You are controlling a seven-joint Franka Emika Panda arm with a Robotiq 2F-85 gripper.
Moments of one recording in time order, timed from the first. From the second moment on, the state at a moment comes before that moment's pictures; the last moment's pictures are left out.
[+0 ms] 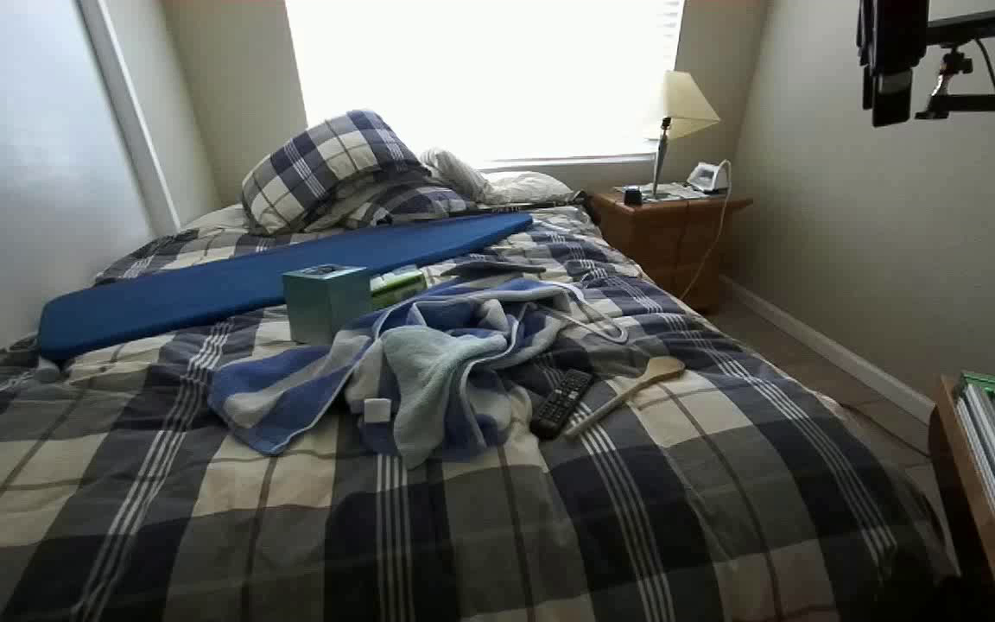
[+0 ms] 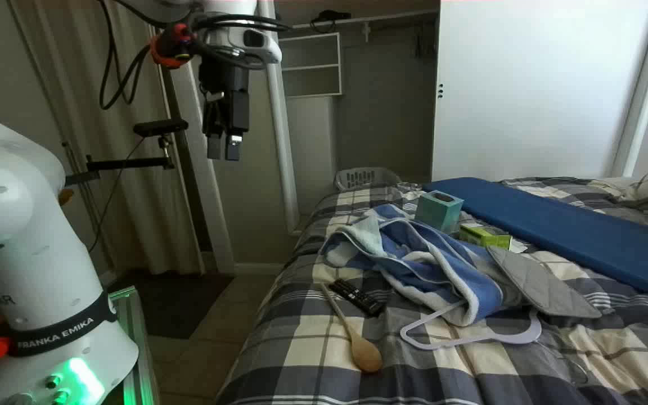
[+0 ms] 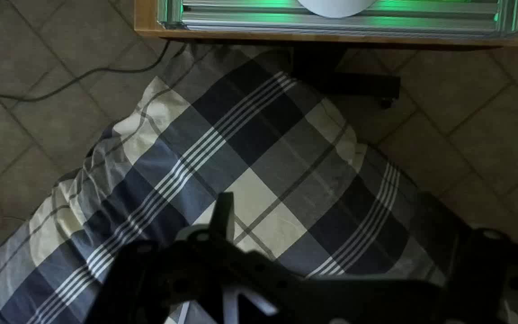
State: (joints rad) arm -0.04 -0.67 0.01 -2.53 -0.12 1.61 -0.04
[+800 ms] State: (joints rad) arm -0.04 -0.63 0.01 -2.53 -0.12 1.70 0.01
